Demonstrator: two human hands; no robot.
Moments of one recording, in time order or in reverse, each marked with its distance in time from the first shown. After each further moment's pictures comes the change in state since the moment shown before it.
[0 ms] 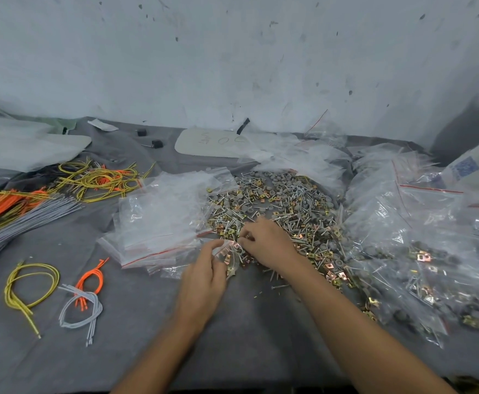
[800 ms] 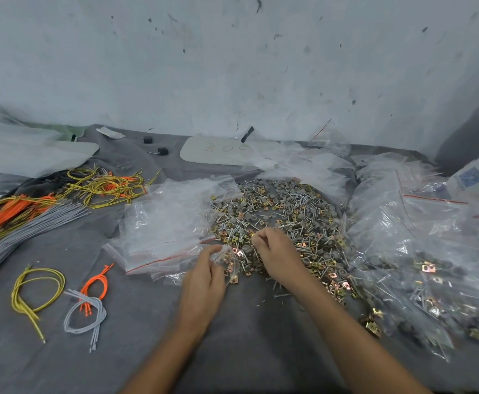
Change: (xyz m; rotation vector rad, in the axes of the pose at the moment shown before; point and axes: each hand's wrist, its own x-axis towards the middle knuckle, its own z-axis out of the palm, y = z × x) left_hand 0.003 0.009 -0.004 -0.092 0.035 -0.094; right_hand -0.021 0.005 0.000 0.356 0.119 0.071
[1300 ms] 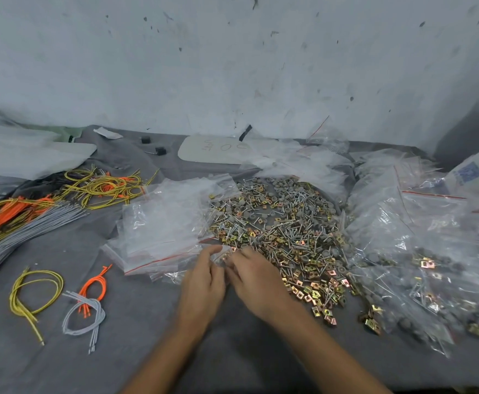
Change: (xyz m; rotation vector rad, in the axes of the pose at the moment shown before) left_hand -0.001 -0.001 -0.001 0.031 -0.016 0.032; right_hand -0.044 -0.025 0.031 -0.270 -0.038 -0.277
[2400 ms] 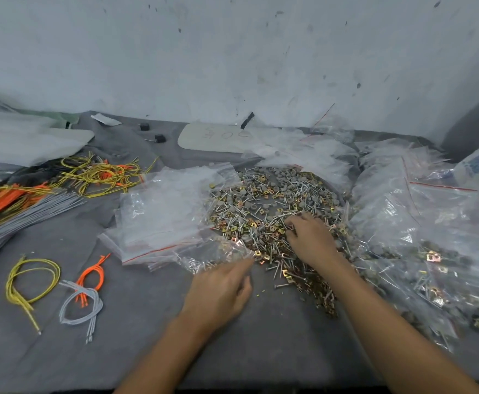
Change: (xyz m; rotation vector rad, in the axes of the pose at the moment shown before) left_hand -0.012 0.010 0.005 0.499 -0.134 0.583; right_hand 0.032 0.120 -0.033 -0.210 -0.044 0.379
